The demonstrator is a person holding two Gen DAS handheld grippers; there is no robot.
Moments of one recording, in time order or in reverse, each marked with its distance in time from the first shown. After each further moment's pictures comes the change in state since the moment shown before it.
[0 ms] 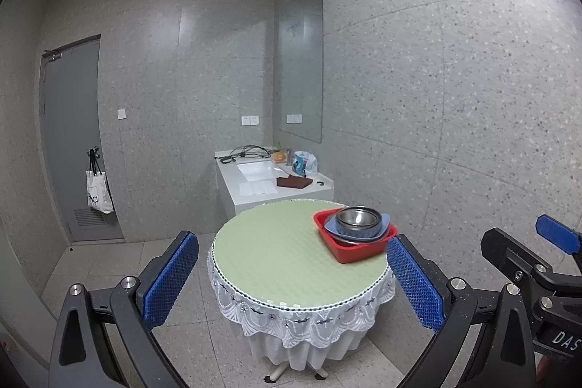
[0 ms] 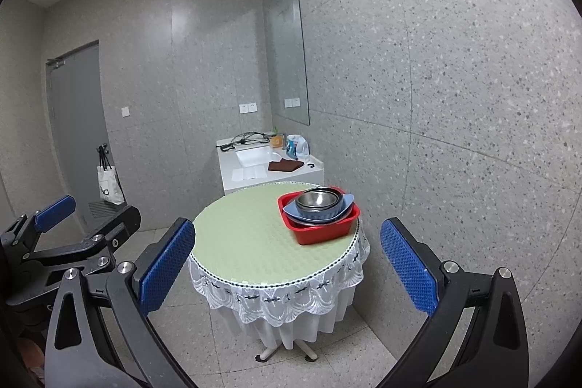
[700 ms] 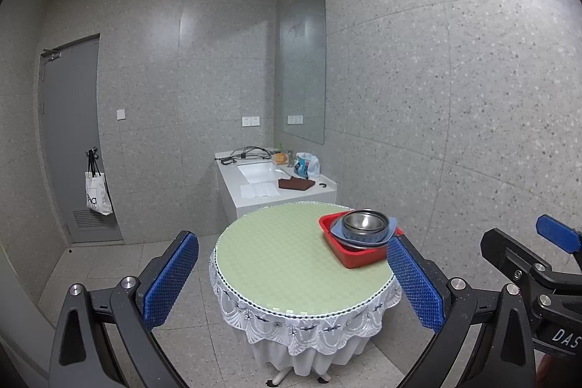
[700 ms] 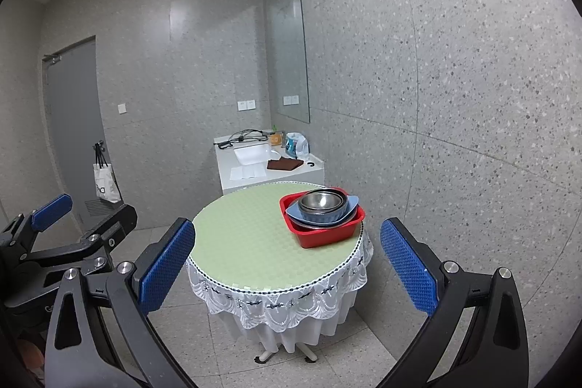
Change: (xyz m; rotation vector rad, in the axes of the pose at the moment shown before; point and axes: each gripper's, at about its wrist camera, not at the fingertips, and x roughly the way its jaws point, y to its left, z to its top) left arm 0.023 0.017 -0.004 -0.001 -0.003 -0.005; right arm 0.024 0.012 0.005 -0.005 0.013 -0.009
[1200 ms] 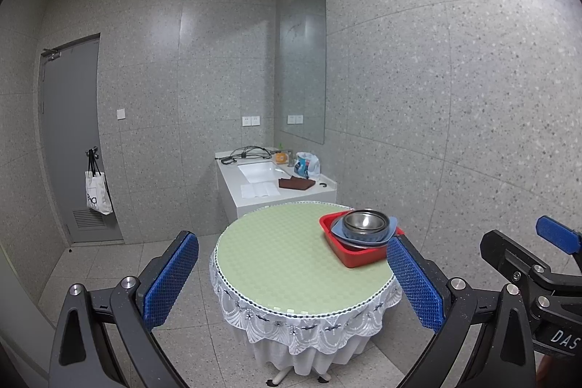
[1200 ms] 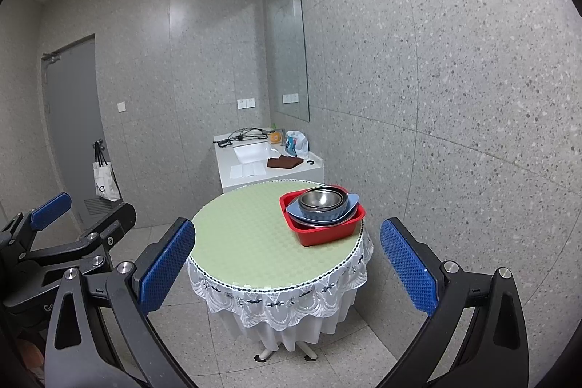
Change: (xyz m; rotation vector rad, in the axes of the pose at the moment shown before) left arm -0.001 0.004 -0.002 0.000 0.000 0.001; right arm 0.001 -0.001 -0.001 0.001 0.004 0.000
